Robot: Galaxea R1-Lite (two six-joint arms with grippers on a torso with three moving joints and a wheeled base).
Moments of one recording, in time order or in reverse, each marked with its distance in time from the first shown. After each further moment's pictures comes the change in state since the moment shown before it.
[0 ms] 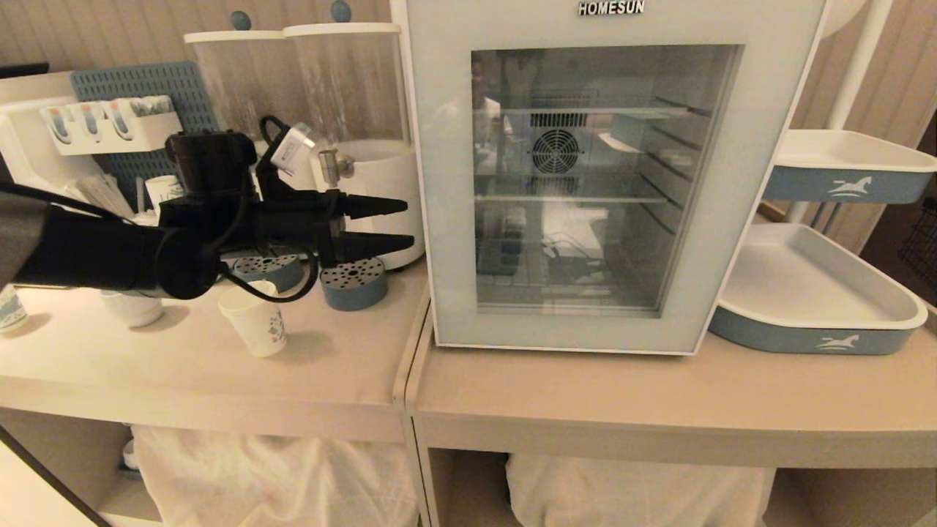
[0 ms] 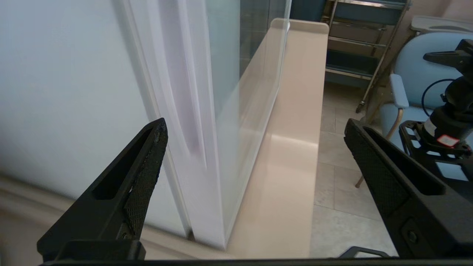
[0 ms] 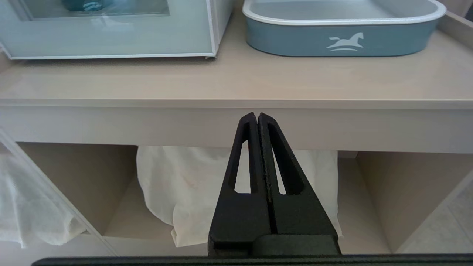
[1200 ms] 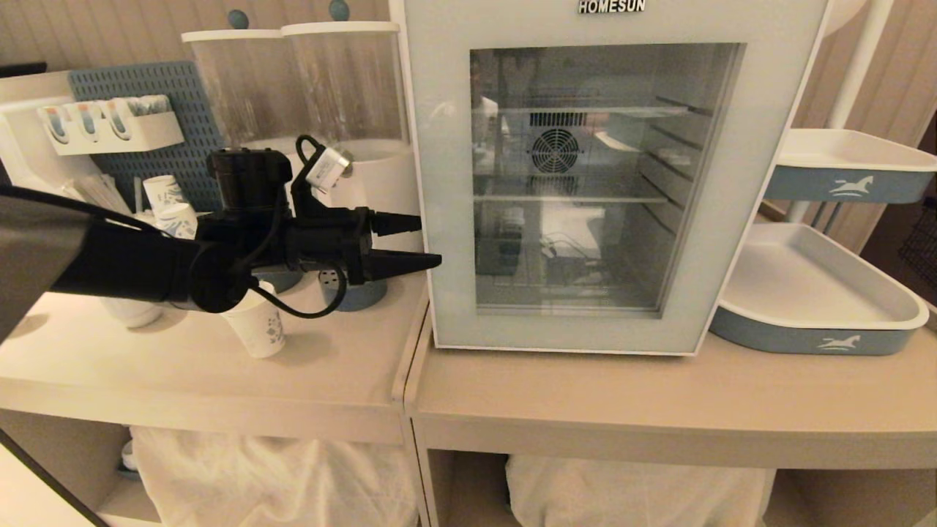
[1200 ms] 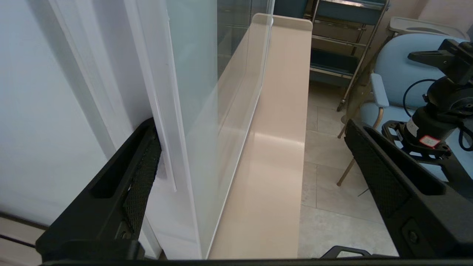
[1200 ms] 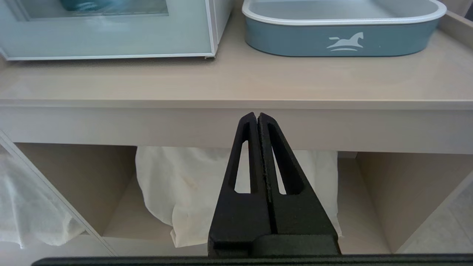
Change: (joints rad) left arm -0.081 0.010 0.046 0.003 0.007 -0.004; right arm 0.000 0.000 0.000 0.000 -0.001 -0.001
